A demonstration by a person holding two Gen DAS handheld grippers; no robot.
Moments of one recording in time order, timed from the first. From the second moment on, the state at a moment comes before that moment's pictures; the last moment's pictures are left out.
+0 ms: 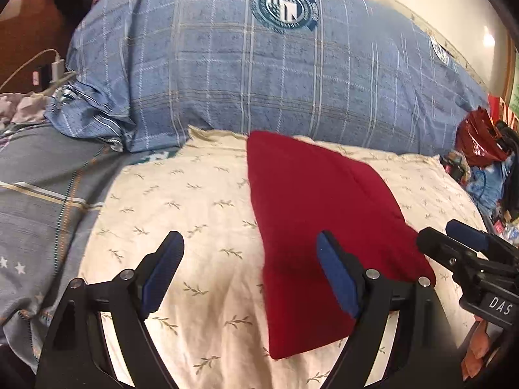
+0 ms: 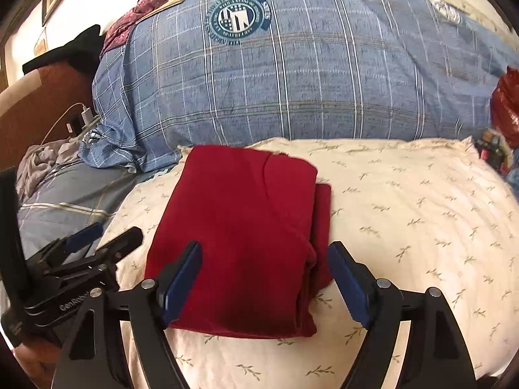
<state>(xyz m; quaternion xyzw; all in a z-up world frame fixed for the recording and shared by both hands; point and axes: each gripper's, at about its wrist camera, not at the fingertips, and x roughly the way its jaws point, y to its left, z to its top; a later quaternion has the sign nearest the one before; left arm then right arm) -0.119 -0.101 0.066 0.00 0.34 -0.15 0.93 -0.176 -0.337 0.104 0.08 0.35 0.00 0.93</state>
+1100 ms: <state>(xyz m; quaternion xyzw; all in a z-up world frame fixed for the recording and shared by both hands) -0.121 -0.089 0.073 0.01 0.32 -0.13 0.94 -0.170 -0.316 0.101 0.05 0.35 -0.02 0.94</state>
